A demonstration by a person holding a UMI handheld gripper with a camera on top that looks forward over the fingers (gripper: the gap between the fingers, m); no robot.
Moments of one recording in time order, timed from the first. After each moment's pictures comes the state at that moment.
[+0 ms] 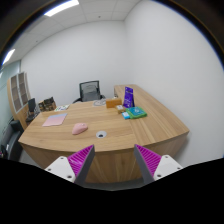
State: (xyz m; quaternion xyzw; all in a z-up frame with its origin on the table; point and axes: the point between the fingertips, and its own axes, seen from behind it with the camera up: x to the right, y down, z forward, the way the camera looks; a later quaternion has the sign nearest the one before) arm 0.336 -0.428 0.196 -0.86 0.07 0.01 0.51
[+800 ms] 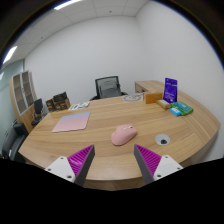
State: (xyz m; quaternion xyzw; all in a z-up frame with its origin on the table) arm 0.073 -0.217 0.096 -0.85 0.06 0.05 0.52
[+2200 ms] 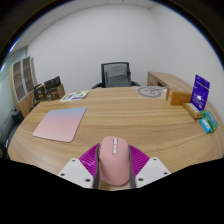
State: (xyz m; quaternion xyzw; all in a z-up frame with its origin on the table) arm 0.051 -0.009 0.017 -0.89 0.00 0.05 0.46
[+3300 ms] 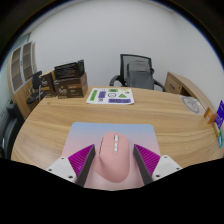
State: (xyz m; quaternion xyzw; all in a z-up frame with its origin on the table) arm -0.213 0.138 0.001 -0.91 -0.03 0.01 0.41
